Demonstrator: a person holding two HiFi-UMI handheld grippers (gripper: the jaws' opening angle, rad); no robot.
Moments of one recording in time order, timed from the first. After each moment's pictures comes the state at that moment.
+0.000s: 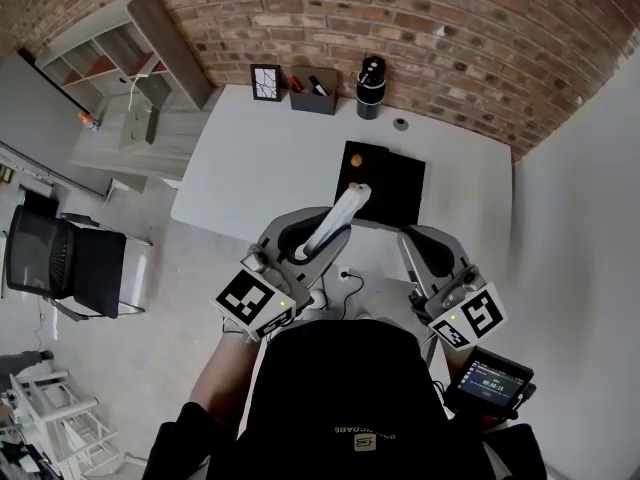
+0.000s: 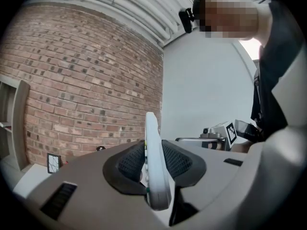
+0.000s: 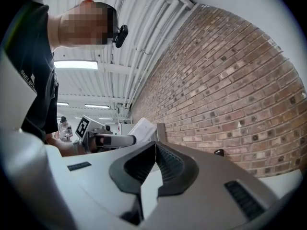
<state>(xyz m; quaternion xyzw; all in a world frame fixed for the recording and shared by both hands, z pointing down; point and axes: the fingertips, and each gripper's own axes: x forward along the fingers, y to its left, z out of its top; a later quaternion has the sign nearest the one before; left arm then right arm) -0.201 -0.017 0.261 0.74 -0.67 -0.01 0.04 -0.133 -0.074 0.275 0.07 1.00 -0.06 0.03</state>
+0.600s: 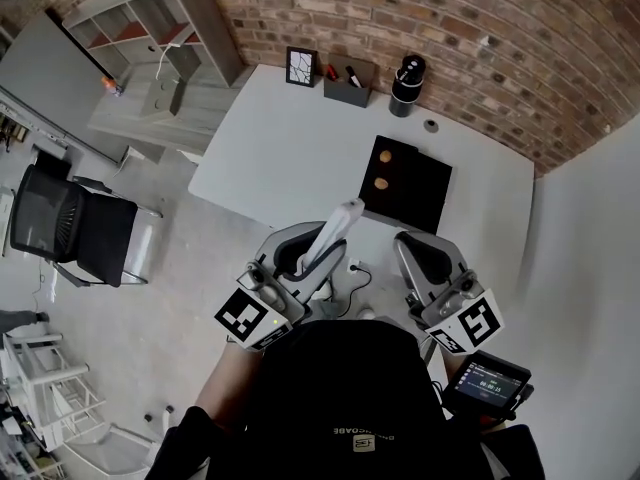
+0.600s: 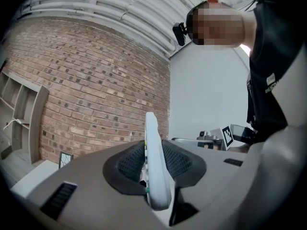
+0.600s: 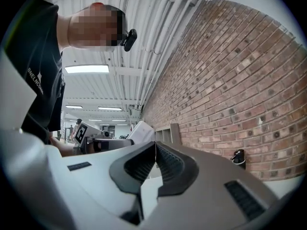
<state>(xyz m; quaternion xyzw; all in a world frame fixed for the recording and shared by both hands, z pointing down) -0.212 0.043 0.271 0.70 -0.71 -0.06 0.02 -0.159 -0.026 0.276 0.15 0.99 -0.05 0.05</state>
